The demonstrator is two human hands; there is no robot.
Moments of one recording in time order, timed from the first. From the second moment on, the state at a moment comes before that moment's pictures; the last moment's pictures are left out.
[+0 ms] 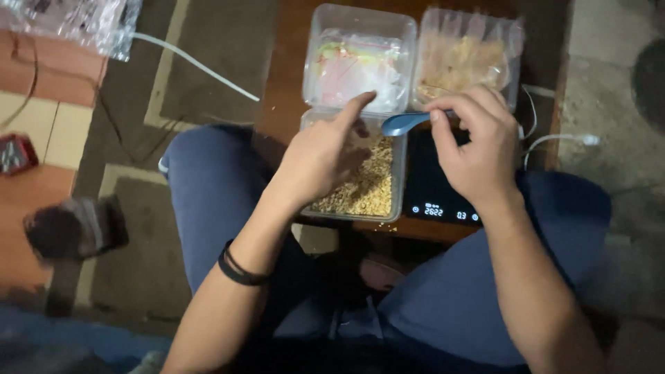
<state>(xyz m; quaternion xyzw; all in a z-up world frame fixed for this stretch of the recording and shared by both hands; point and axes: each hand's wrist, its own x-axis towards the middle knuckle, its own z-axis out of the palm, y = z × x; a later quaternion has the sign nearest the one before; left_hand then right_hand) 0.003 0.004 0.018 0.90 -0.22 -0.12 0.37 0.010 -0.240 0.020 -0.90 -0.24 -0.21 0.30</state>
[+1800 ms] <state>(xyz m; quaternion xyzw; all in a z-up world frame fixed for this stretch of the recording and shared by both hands) -0.001 0.010 0.001 0.89 -0.22 0.05 0.39 0.004 -0.217 -0.017 -0.92 -0.34 0.05 0.19</state>
